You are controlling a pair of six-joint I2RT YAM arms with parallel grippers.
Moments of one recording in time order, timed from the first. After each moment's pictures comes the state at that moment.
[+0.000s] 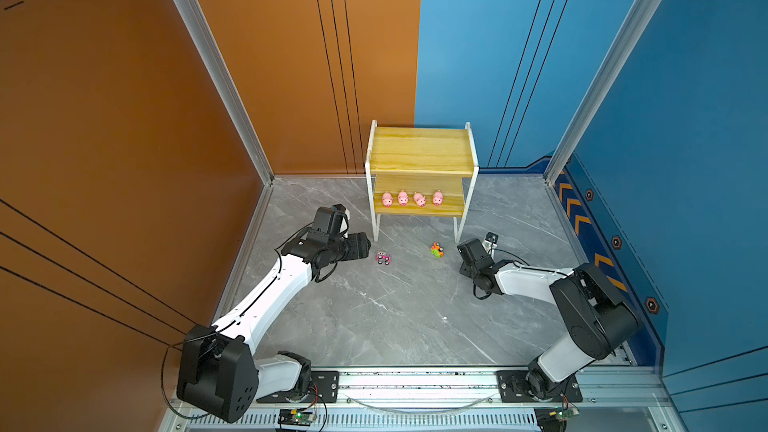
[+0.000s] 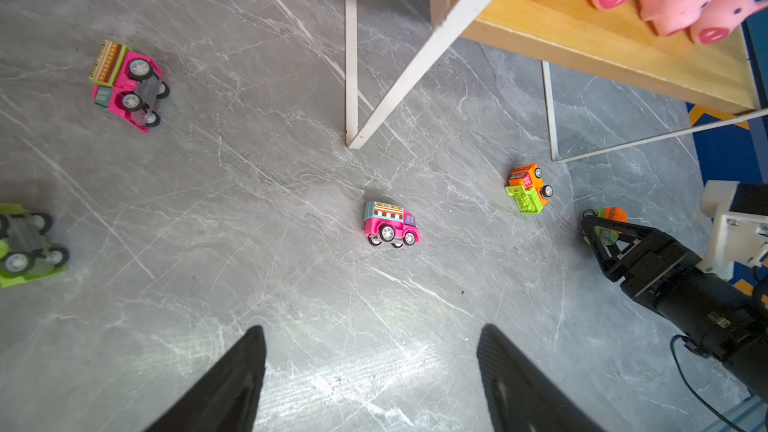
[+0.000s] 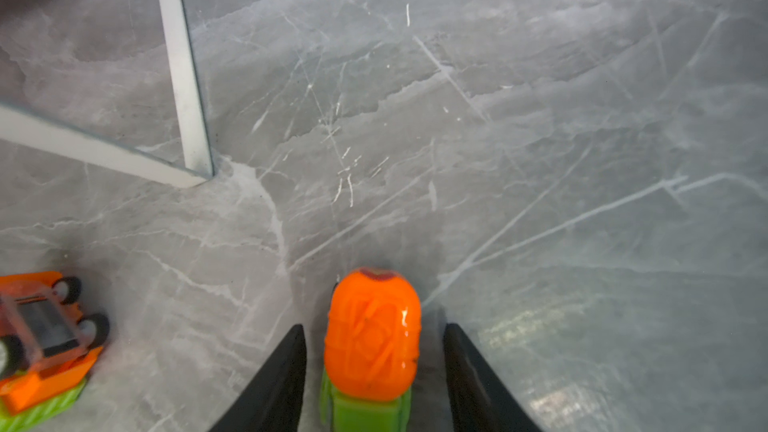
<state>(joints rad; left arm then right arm) -0.33 1.27 0.96 -0.55 0.14 -0.43 0.50 1.63 0.70 -0.10 0.45 0.81</state>
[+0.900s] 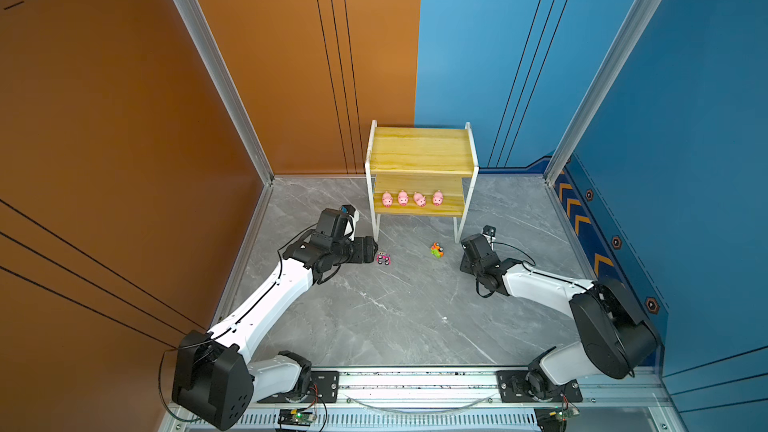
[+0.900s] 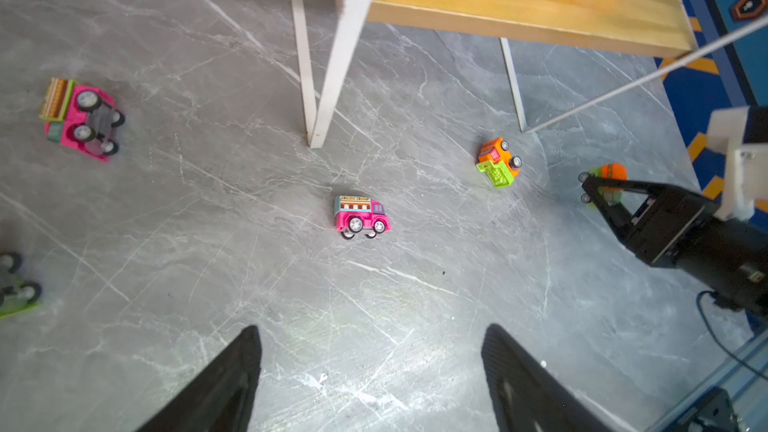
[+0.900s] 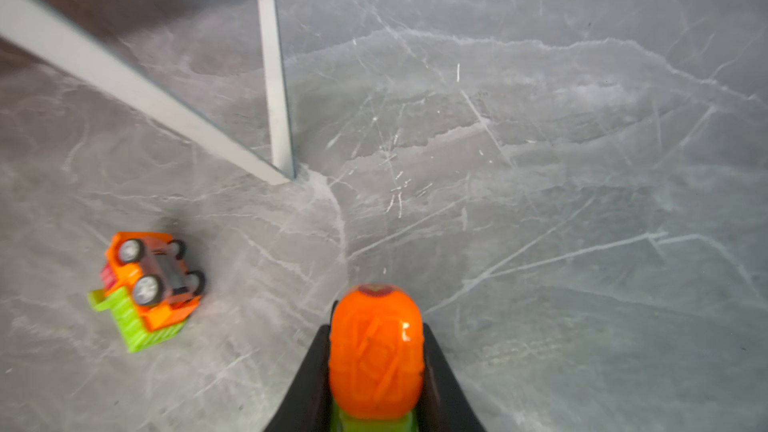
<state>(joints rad) -0.41 1.22 0.96 -0.55 0.16 -0.33 0.53 1.46 0.73 -0.18 0.41 0.69</state>
